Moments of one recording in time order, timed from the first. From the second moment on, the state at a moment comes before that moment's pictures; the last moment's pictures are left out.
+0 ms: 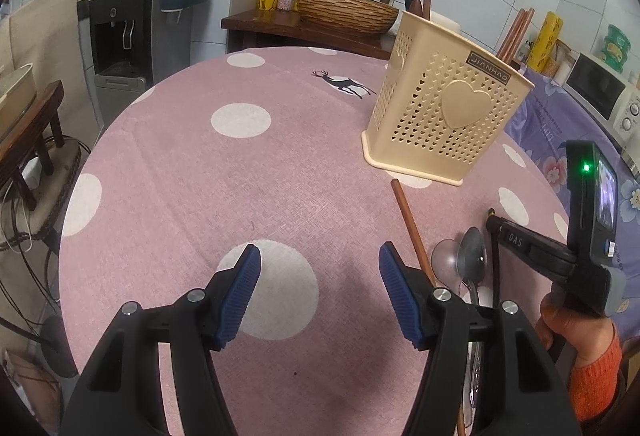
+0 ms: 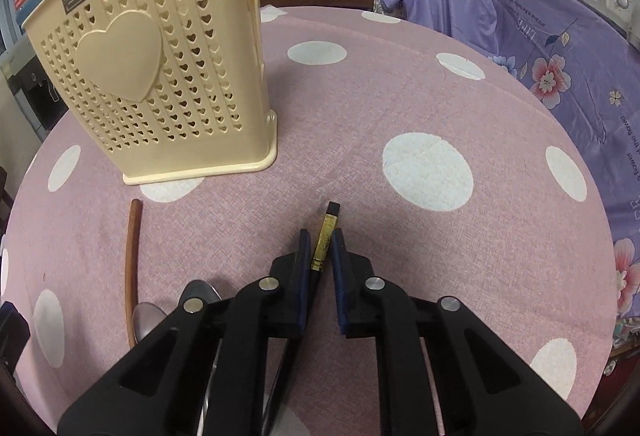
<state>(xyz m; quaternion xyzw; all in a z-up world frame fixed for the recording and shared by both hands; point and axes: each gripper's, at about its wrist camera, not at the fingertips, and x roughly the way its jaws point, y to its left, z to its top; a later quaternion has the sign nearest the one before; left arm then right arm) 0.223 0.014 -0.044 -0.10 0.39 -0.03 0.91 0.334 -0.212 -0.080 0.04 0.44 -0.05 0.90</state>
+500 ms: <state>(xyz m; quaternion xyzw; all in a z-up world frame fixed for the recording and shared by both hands) 0.272 -0.034 -0.050 -0.07 0.44 -0.08 0.89 0.295 -0.245 -0.044 0.13 0.39 0.01 0.91</state>
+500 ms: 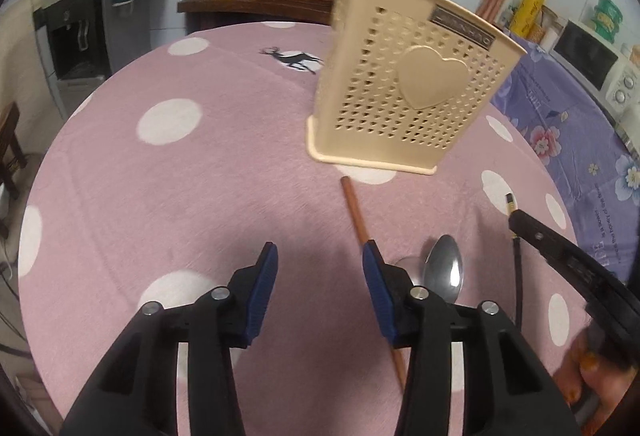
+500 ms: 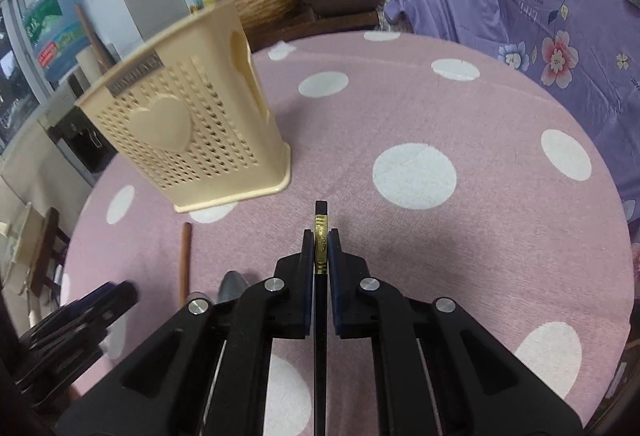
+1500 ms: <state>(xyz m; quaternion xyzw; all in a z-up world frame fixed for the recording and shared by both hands) 0.311 -0.073 -0.065 -0.03 0.44 -0.03 0.90 0.259 -0.264 -0.013 0.17 0.33 0.05 0.93</state>
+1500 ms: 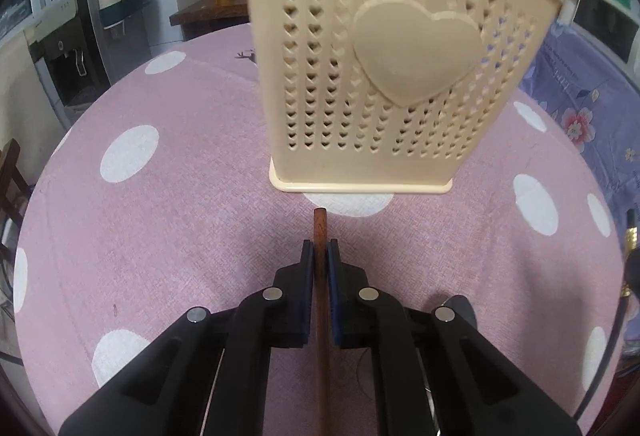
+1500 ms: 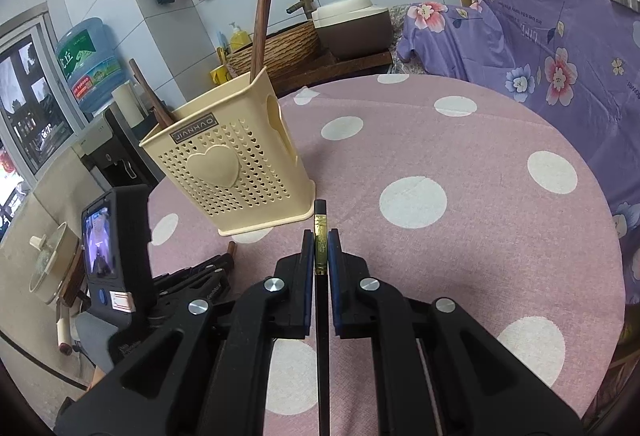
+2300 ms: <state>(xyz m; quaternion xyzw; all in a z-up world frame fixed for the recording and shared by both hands) 0.182 0.015 0.069 -0.10 0.24 -0.10 0.96 0.185 -0.265 0.073 0.13 0.22 0.13 0.96</state>
